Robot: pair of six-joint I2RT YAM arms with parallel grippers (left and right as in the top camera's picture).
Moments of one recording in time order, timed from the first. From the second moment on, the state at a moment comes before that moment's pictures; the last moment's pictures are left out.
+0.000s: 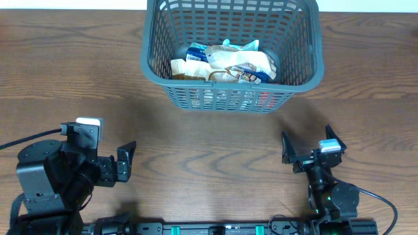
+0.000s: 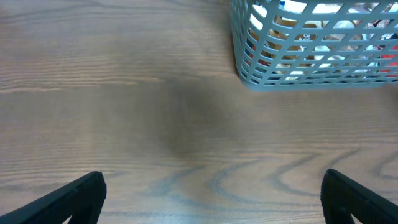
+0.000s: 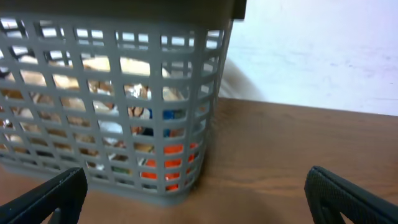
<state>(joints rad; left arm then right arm) 0.11 0.68 1.12 -1.19 0.20 0.14 0.07 0.01 0.03 -0.06 -0.07 -0.03</state>
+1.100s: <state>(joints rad) 0.11 0.68 1.12 -1.19 0.20 0.14 0.05 0.01 0.01 -0.07 0.00 -0.07</state>
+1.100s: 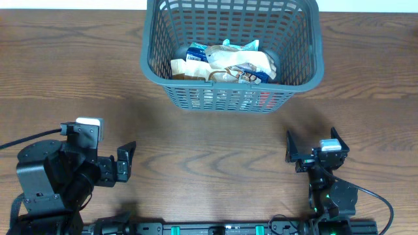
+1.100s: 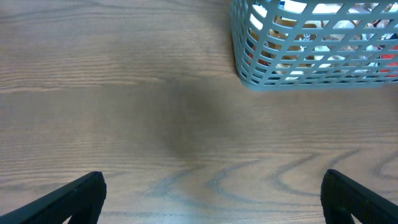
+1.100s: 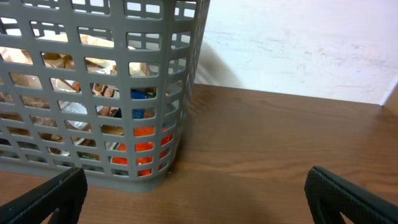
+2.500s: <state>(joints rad) -0.08 0.06 0.22 -0.11 0.08 0.17 0.05 0.01 0.01 -0.07 0.00 -0.07</state>
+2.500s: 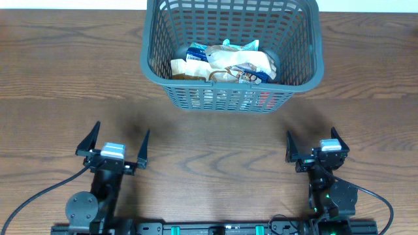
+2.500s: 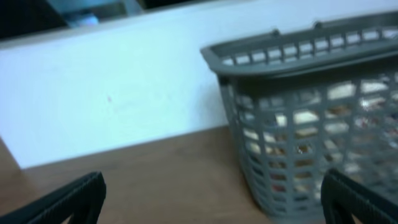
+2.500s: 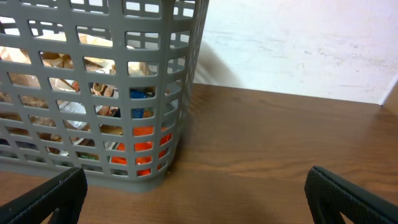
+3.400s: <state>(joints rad) -0.11 0.05 0.02 -0.11 -0.01 0.07 0.05 0.01 0.01 -0.07 0.00 -0.07</state>
